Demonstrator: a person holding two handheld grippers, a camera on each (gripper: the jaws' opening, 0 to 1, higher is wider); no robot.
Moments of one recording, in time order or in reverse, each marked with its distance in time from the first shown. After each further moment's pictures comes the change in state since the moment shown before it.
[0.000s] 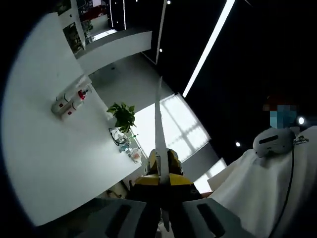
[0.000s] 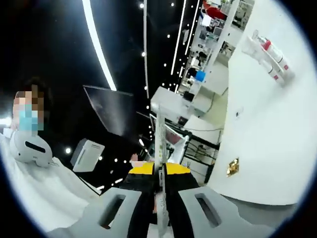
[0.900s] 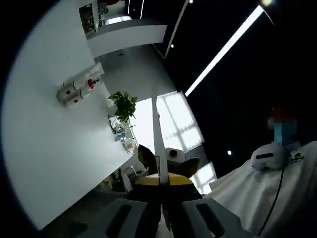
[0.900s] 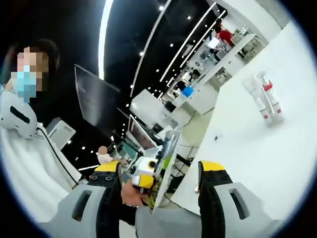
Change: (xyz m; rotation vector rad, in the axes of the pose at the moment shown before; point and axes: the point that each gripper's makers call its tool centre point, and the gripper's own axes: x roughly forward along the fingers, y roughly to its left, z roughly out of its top) left arm -0.007 0.023 0.013 -0.194 0.086 -0.077; right arm 0.011 -0.031 -0.005 -0.294 0.065 -0.216
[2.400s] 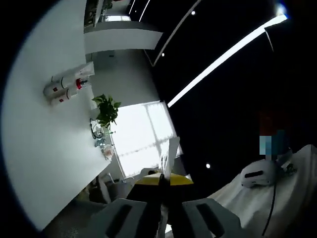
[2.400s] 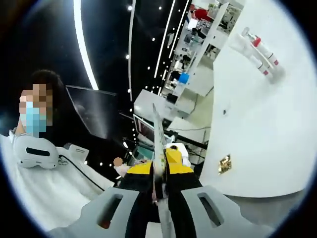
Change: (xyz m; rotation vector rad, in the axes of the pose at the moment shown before) left arm -0.007 -0.017 0.047 -0.057 -0.146 -0.166; right arm 0.008 0.012 -0.032 0.256 0.042 0.034
